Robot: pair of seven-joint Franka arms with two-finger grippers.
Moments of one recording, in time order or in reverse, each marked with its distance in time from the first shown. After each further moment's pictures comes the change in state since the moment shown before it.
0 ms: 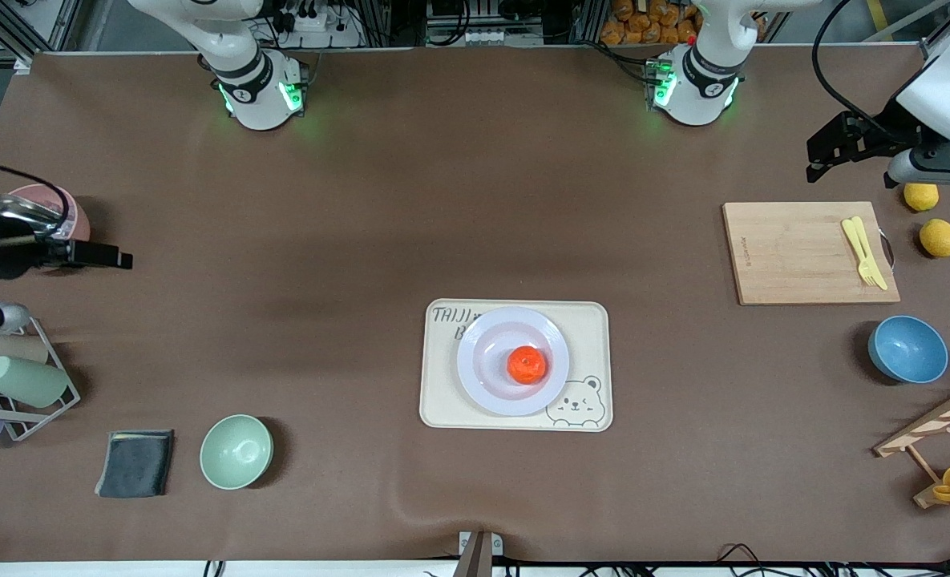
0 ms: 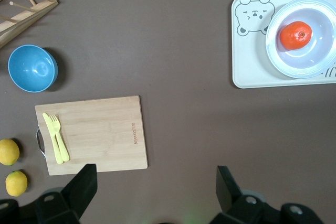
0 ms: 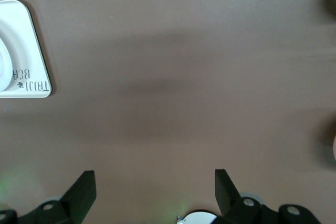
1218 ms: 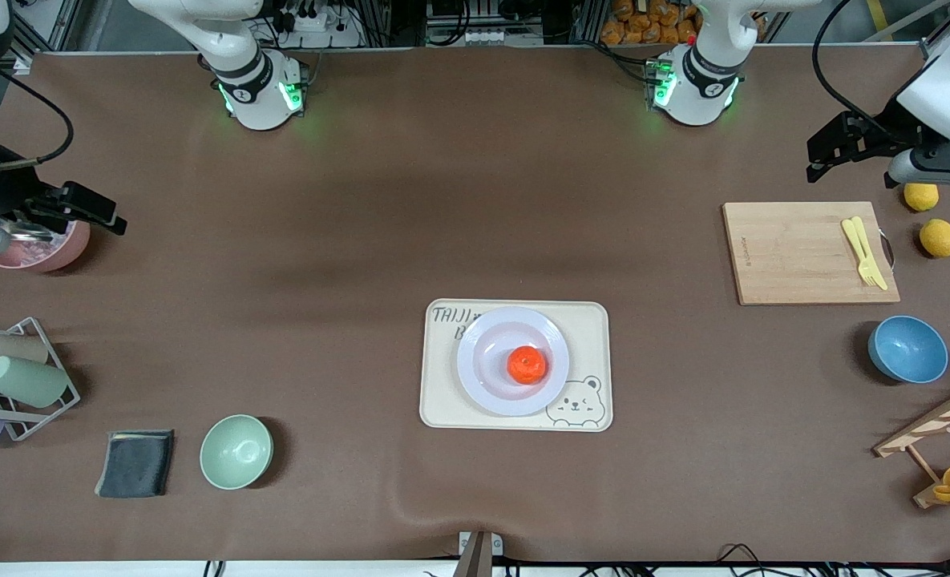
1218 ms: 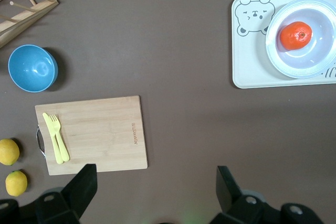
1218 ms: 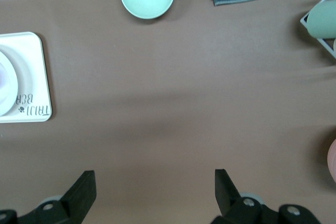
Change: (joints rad) left arm 0.000 0.000 0.000 0.000 0.000 0.000 -0.001; right arm 0.000 -0.288 0.013 -0.345 -0.022 0.276 0.000
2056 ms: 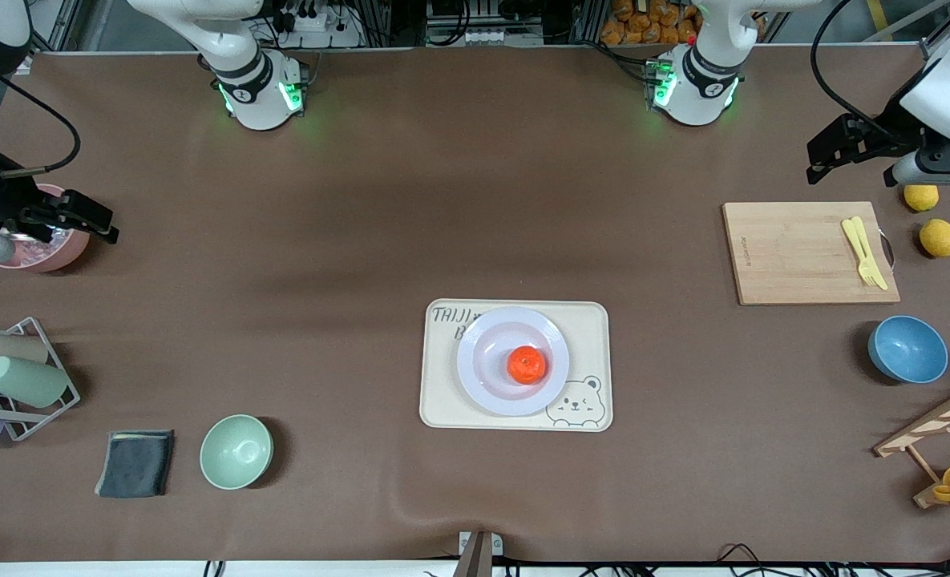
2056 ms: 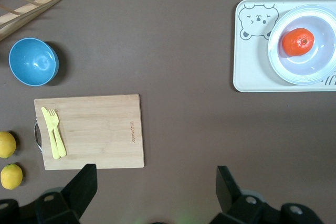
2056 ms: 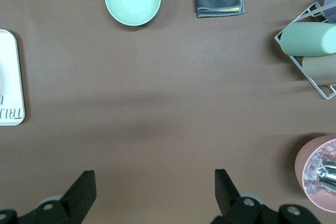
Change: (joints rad) left arm 0.000 0.000 0.000 0.000 0.000 0.000 -0.047; right arm 0.028 0.024 0.008 0.034 -0.108 0.001 -0.001
